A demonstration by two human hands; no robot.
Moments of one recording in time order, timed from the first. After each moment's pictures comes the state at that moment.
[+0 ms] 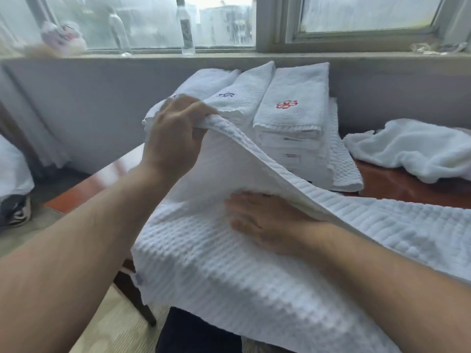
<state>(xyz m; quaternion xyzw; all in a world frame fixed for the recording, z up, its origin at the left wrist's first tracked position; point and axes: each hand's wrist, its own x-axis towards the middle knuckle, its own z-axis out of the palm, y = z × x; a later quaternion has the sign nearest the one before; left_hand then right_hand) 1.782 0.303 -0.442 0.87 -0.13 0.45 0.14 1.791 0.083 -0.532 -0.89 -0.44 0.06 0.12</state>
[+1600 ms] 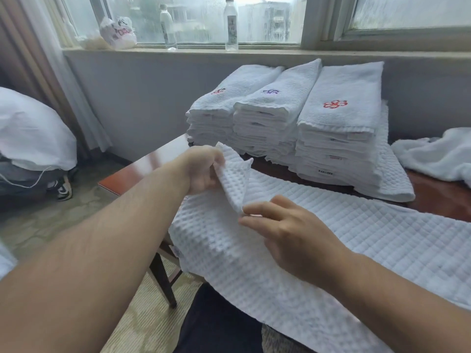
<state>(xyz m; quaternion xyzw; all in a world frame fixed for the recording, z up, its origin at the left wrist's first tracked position) 1.769 0.339 -0.478 0.64 0.24 0.00 0.73 1.734 0.101 -0.524 -0.78 -0.57 -0.18 0.17</state>
